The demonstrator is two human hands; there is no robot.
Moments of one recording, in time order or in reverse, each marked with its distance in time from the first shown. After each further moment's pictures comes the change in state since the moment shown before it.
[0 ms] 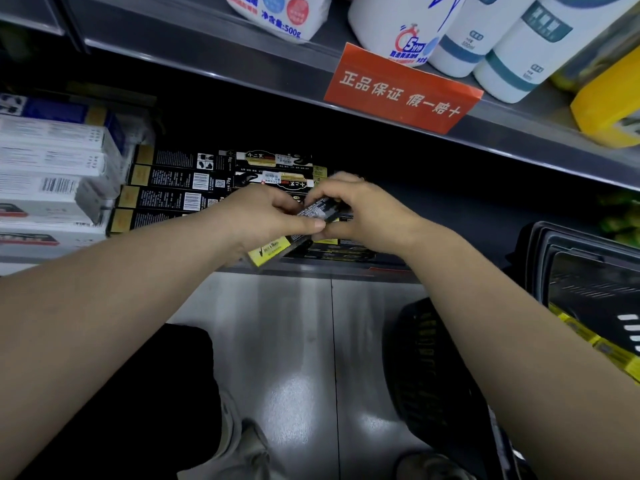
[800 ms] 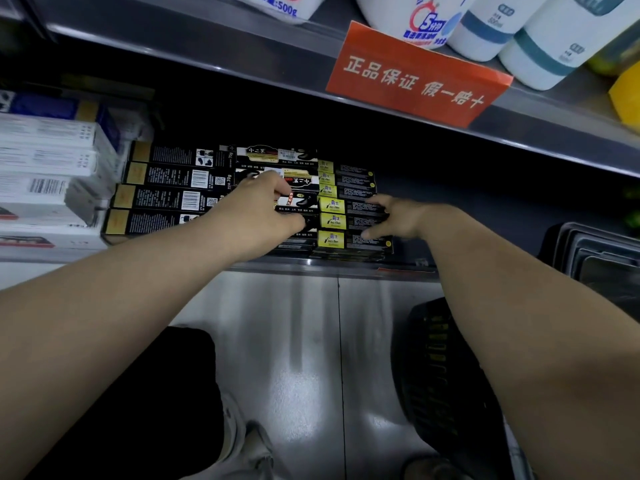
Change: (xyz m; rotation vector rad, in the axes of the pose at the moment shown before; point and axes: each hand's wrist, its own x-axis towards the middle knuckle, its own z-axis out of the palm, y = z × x) left_hand 0.014 -0.008 -0.004 0.338 0.141 0.109; right_hand 0.030 0.118 0.000 -0.048 -0.293 0.684
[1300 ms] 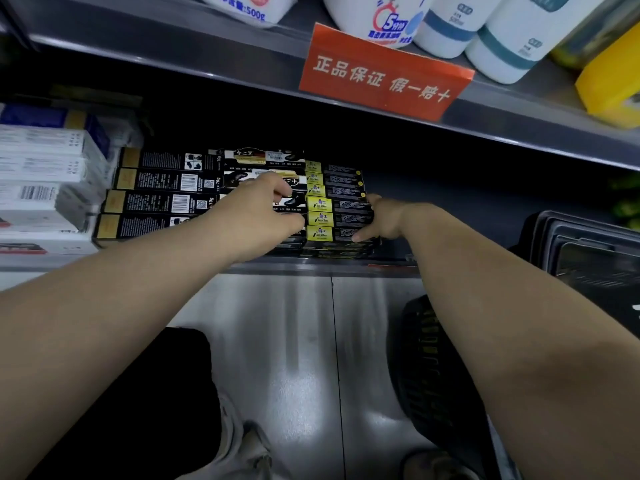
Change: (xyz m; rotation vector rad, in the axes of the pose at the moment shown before) left_hand -0.011 0.018 0.005 -0.011 -0.023 0.016; right_hand -0.011 -0.006 0.005 -0.071 0.043 -0.005
